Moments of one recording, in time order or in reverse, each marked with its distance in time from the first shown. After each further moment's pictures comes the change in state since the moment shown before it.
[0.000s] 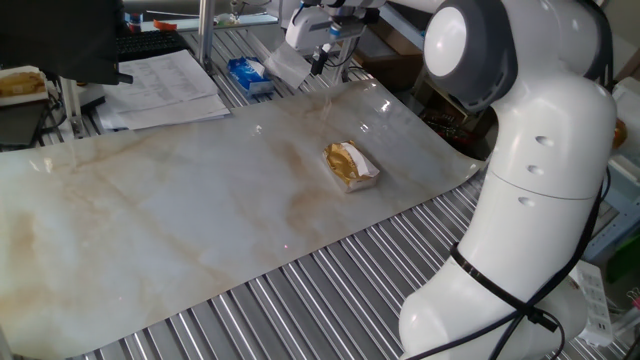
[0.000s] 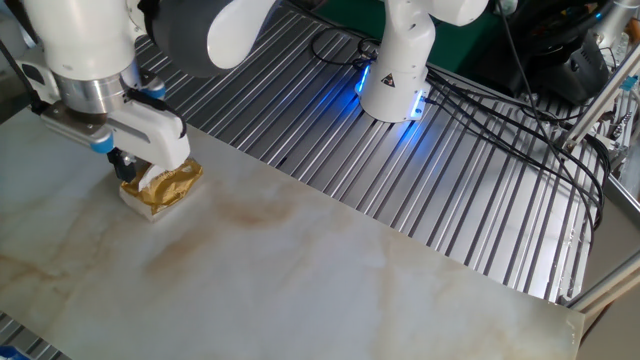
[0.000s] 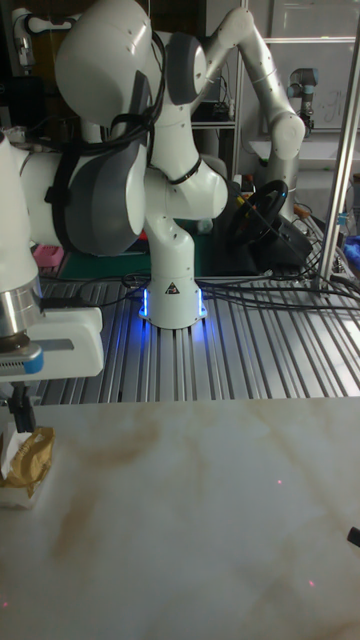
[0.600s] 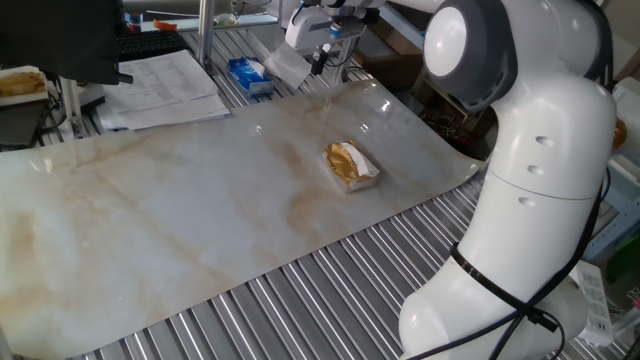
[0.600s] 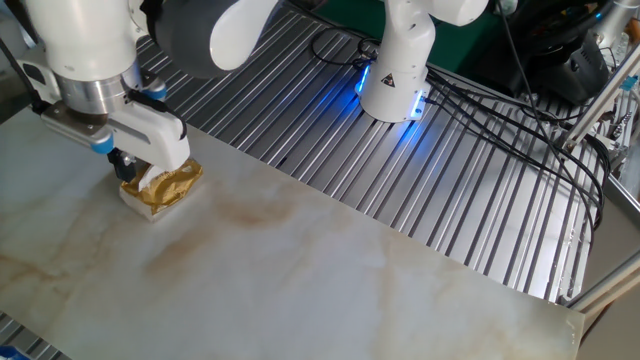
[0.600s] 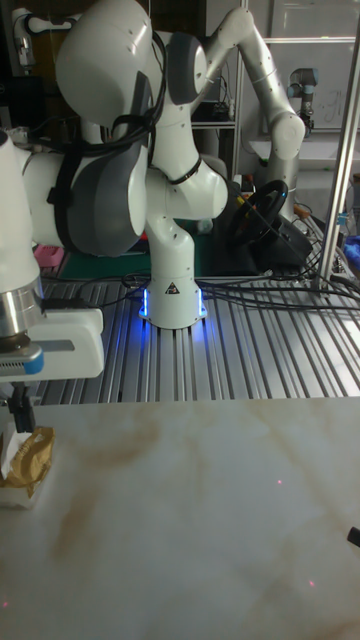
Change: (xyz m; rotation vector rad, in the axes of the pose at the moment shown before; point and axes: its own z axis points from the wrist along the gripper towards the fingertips) arm 0.000 0.000 0.000 0.010 0.000 0.012
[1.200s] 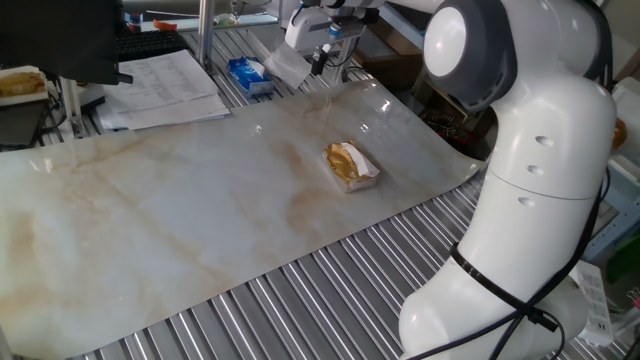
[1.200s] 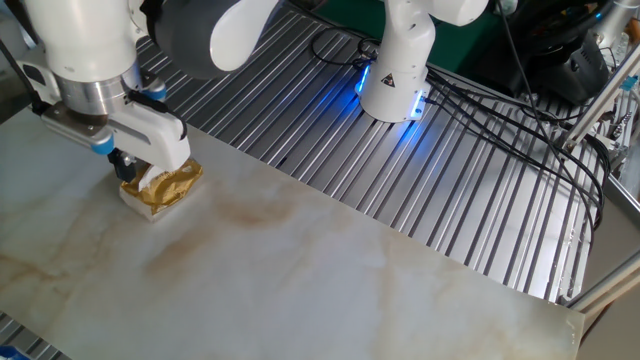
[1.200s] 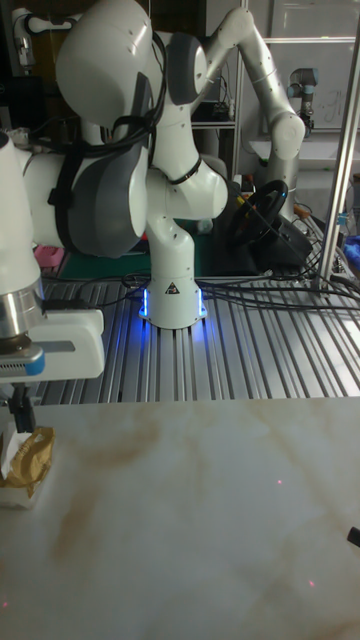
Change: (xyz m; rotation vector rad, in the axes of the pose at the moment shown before) arm 0.000 0.000 0.001 0.002 0.007 -0.008
